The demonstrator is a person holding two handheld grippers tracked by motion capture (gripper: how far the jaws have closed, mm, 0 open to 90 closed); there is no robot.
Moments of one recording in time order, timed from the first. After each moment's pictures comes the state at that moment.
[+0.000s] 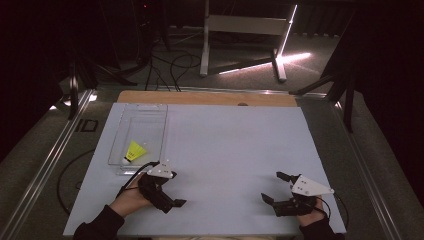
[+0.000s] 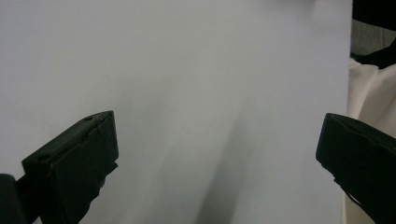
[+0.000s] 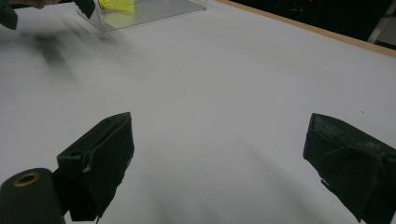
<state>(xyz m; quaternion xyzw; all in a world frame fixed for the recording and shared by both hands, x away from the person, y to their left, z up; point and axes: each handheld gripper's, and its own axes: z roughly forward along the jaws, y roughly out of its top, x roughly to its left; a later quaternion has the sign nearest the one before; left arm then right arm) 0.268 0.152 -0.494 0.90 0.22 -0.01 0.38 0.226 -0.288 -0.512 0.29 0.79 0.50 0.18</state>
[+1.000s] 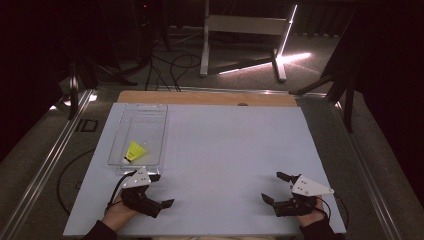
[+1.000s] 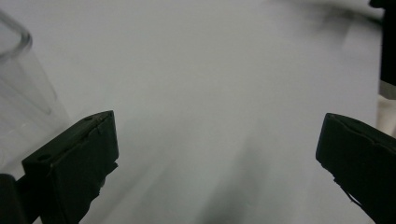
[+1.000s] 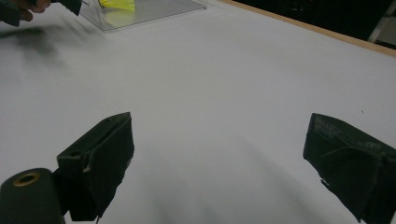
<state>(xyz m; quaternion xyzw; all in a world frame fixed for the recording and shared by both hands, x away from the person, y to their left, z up) 0.241 0.193 -0.518 0.84 0.31 0.05 0.45 0.226 -0.288 -0.511 0.29 0.79 0.50 0.18</state>
